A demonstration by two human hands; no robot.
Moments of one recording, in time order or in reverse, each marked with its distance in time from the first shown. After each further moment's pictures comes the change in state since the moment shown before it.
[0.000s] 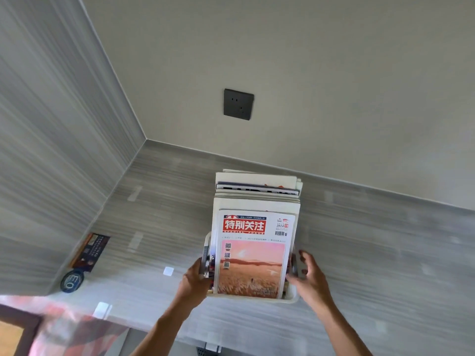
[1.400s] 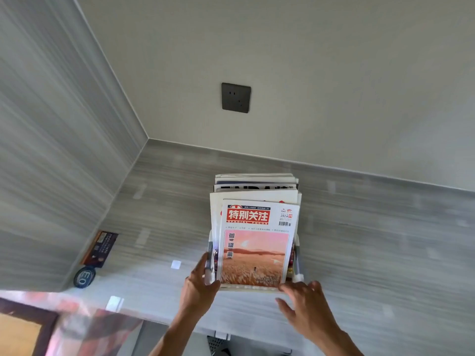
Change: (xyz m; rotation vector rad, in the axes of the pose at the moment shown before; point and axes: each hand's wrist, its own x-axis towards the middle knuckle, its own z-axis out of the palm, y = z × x) left_hand -0.034 -0.015 0.000 0.158 0.114 0.146; right_hand -0.061 0.031 0.028 -0.700 -0.022 -0.612
